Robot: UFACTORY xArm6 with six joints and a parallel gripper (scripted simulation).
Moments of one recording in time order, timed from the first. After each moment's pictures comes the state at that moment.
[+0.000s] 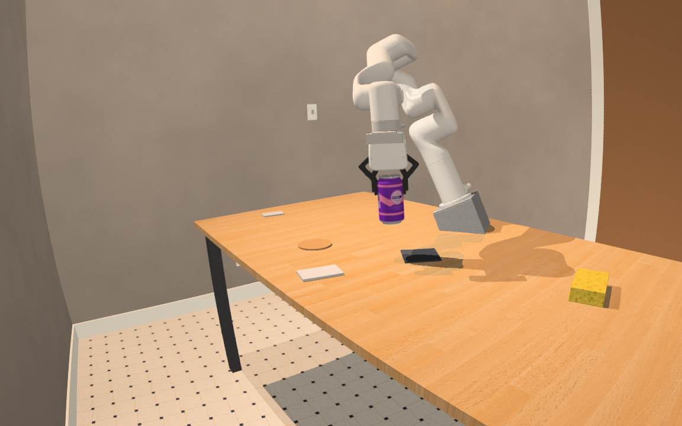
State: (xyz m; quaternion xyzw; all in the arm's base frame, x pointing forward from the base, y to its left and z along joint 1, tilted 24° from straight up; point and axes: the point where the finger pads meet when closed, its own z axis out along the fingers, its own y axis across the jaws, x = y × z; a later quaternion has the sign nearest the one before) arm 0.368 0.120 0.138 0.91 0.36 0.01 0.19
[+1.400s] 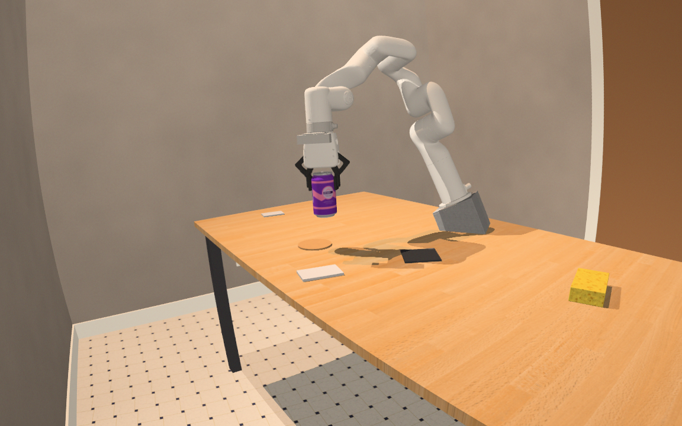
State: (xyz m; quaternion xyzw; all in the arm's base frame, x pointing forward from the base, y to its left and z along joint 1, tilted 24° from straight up) arm 0.443 -0.055 0.224 0.91 0.35 0.02 0.20
